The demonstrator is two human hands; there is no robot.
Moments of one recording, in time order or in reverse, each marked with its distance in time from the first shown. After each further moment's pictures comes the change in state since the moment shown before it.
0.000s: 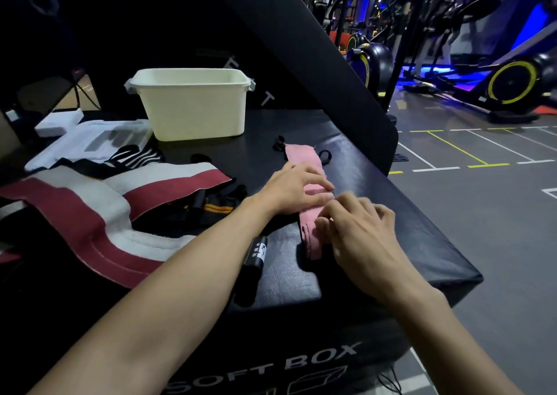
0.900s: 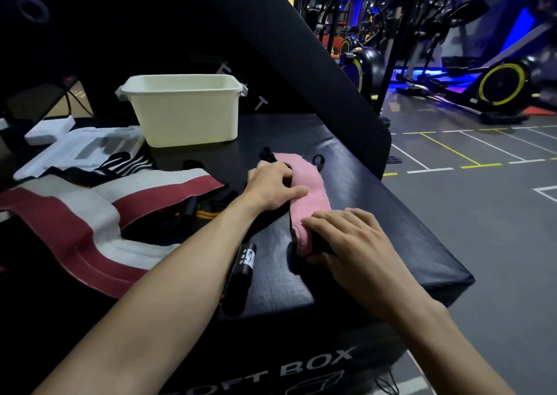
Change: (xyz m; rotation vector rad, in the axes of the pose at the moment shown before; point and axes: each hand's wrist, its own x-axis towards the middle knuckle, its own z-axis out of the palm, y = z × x) left_hand 0.012 -0.020 -0.007 0.064 0.135 -0.226; right_hand -0.012 0.014 0.009 -0.022 0.182 -0.282
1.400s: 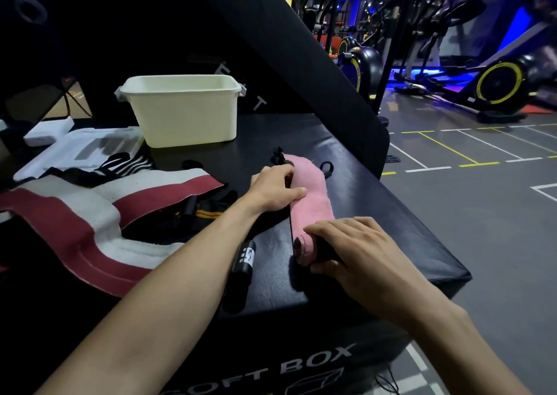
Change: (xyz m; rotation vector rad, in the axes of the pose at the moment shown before) left_hand -0.001 0.003 0.005 -0.069 -0.047 -0.041; right_hand -0.006 -0.001 -0.020 0.117 -0.175 0.009
